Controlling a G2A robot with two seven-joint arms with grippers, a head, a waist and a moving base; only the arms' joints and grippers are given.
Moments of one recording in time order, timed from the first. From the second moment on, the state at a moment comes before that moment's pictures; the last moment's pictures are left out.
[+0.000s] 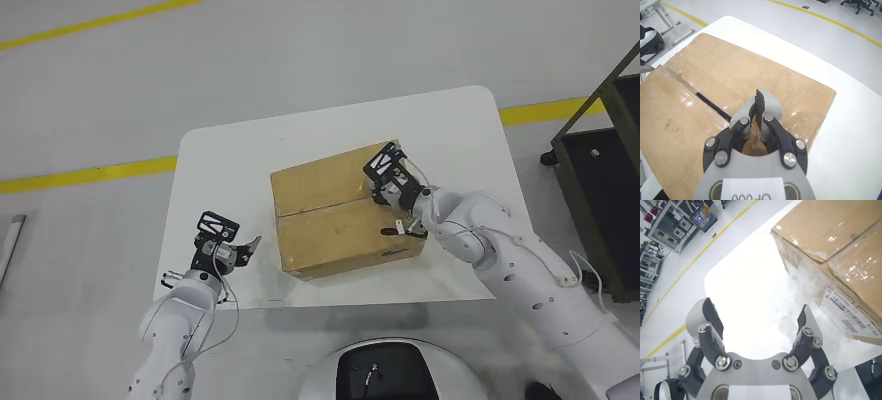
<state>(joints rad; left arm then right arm) 1.37 -1.11 -1.52 -1.86 1.55 -0.28 -0.41 -0.80 -1.20 0.97 -1.53 -1.02 -0.16 0.53</state>
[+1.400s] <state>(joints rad) 1.25 -1.16 -1.37 -1.59 1.51 -0.08 0.01 -0.81 -1.23 1.00 -1.54 -1.05 -0.16 0.57</state>
